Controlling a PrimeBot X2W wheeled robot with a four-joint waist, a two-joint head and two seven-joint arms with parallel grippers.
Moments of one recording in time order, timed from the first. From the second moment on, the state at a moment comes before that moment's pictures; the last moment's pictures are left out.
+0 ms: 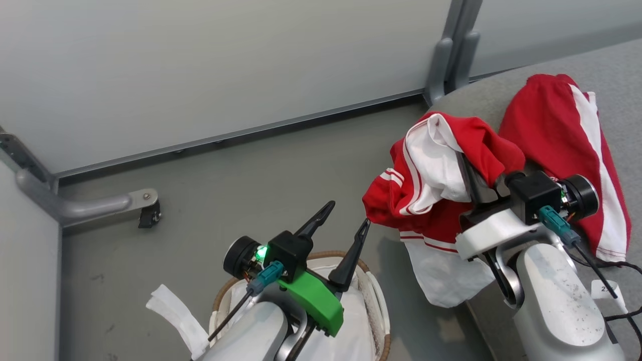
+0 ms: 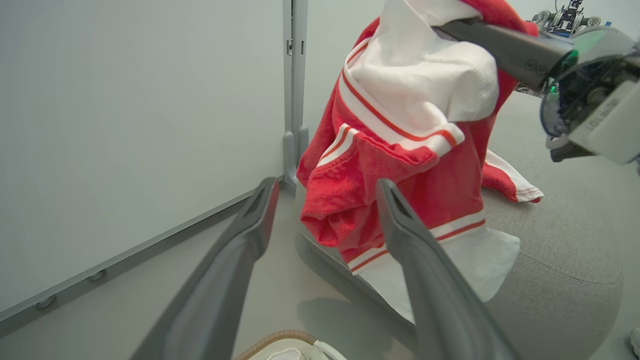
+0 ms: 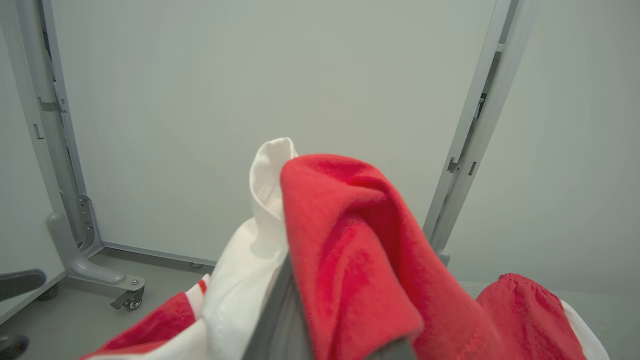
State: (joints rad) left arm -0.41 0.05 -0.74 0.45 -0.42 -0.10 -0.26; right arm -0.38 -0.06 0.11 0.25 -0.01 0.13 -0.26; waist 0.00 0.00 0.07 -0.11
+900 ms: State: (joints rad) left arm -0.39 0.05 -0.75 0.43 -0.38 -0.11 -0.26; right arm -0.34 -0.12 0.01 0.23 0.00 0.13 -0.26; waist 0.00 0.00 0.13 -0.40
